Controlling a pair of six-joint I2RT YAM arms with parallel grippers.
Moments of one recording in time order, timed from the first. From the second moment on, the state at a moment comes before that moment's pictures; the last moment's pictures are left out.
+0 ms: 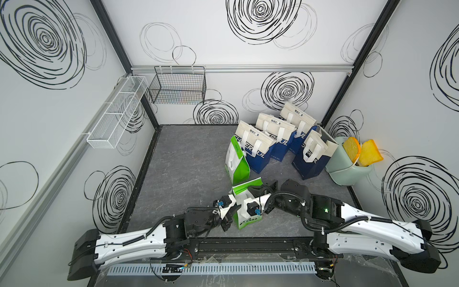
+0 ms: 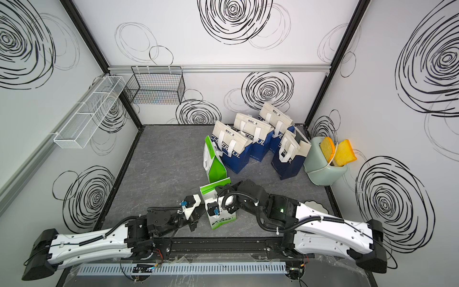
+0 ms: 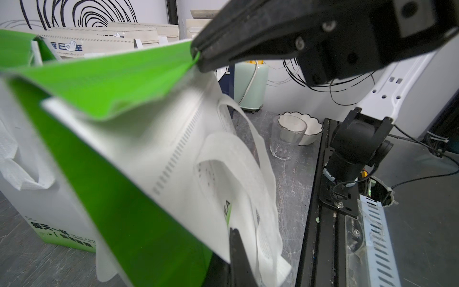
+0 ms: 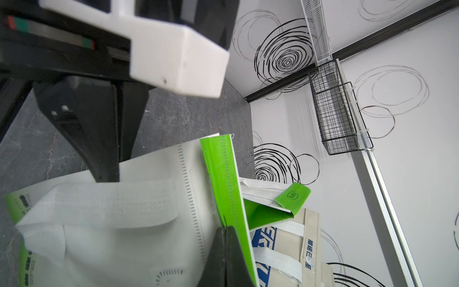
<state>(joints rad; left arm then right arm) -1.22 0.66 0.27 0.22 -0.18 -0.10 1.23 0.93 0.89 -0.34 0.24 -0.92</state>
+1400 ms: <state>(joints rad) -1.22 0.64 0.27 0.21 -0.20 -0.13 1.08 0.96 1.03 -0.41 0.07 -0.76</state>
